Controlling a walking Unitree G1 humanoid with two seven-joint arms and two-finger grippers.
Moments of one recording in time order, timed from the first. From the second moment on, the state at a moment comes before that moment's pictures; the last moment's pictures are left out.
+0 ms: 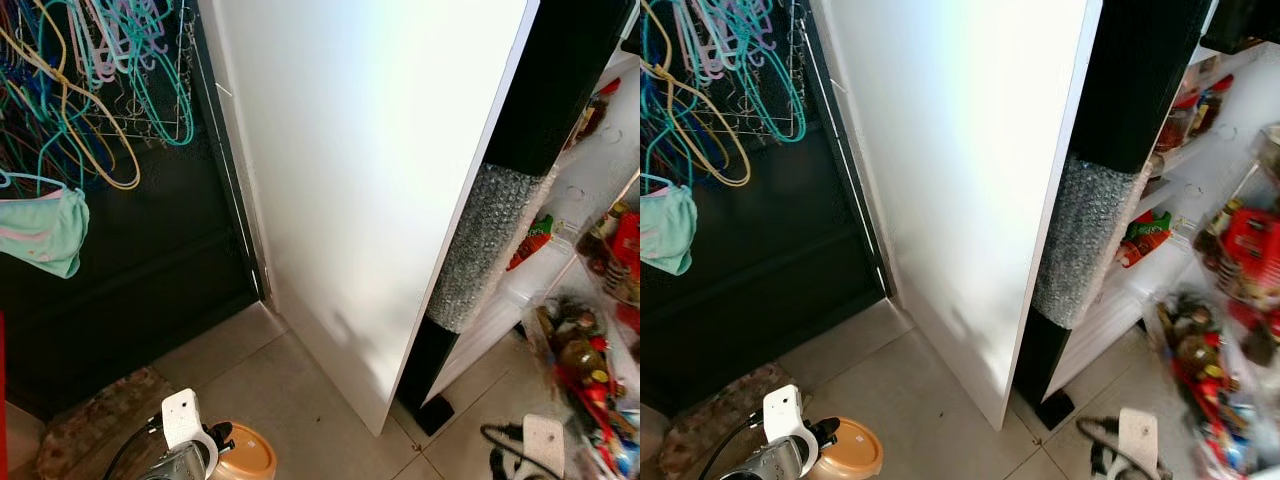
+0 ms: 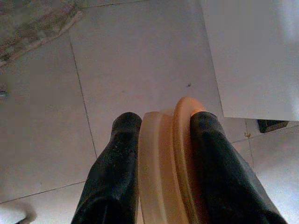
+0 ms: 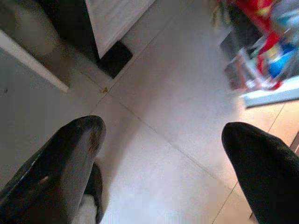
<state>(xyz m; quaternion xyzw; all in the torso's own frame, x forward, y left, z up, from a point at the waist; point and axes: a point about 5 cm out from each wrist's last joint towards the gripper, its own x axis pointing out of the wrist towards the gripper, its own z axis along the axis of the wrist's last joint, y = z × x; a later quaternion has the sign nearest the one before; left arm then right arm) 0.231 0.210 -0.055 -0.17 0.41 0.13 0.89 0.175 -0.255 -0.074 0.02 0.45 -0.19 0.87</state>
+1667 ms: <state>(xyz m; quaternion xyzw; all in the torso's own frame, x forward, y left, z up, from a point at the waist) 0.234 0.207 -0.054 -0.15 0.42 0.11 0.89 0.172 -0.251 -0.077 -0.01 0.47 -0.18 0.87</state>
